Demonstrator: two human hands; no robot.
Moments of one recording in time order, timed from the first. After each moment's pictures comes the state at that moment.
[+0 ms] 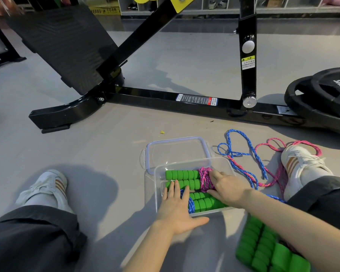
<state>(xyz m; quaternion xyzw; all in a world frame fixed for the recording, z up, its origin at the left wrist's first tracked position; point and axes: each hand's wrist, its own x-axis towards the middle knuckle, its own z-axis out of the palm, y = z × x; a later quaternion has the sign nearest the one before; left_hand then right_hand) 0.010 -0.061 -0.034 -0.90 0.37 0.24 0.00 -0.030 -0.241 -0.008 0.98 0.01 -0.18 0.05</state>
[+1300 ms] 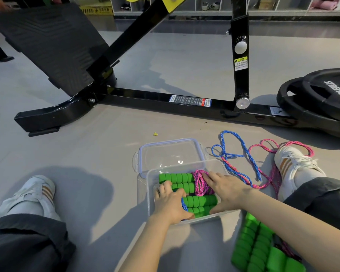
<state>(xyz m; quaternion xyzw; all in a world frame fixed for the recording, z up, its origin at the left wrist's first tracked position) 0.029 -0.076 -0.034 -0.92 0.30 0.24 -0.09 -0.034 -0.261 -0.011 0.97 0.03 -0.21 0.07</state>
